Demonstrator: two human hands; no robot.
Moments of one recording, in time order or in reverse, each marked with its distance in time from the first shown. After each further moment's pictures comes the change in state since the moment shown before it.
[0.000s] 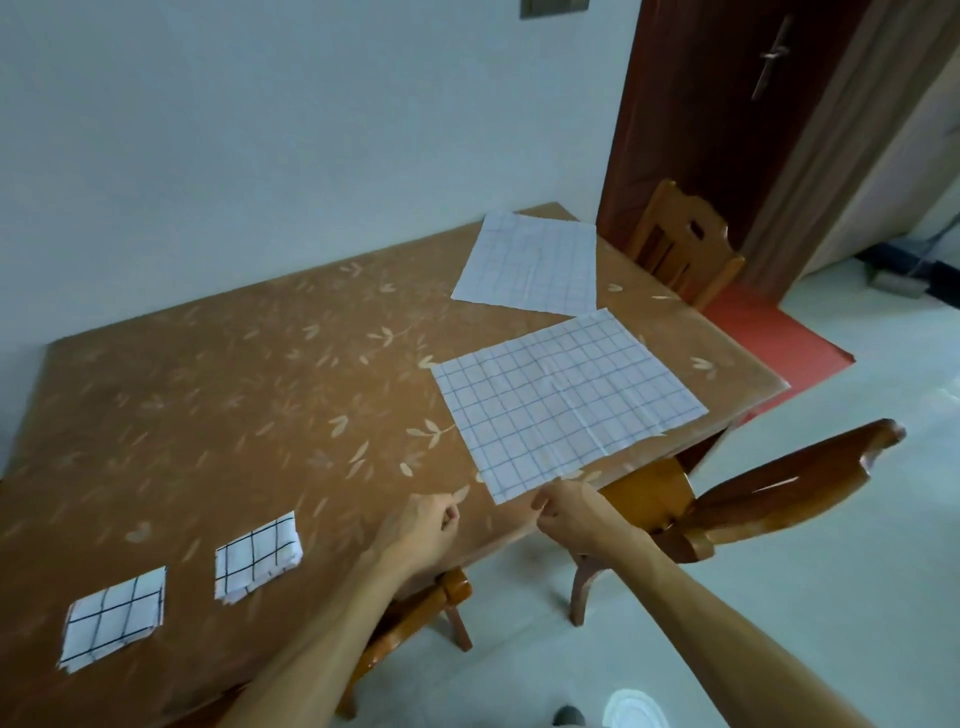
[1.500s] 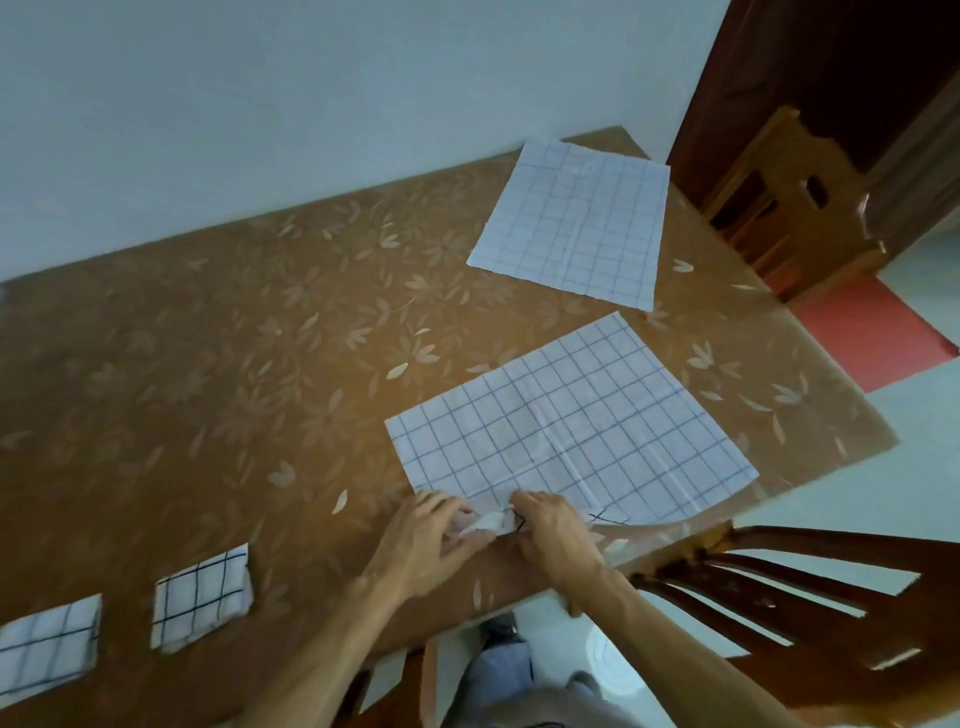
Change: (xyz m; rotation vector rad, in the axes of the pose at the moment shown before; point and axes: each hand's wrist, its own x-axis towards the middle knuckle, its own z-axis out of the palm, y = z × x) left_hand 0.129 -0.021 0.043 -0.130 0.125 0.173; right_hand 0.149 0.031 0.011 -0.002 0.037 -0.261
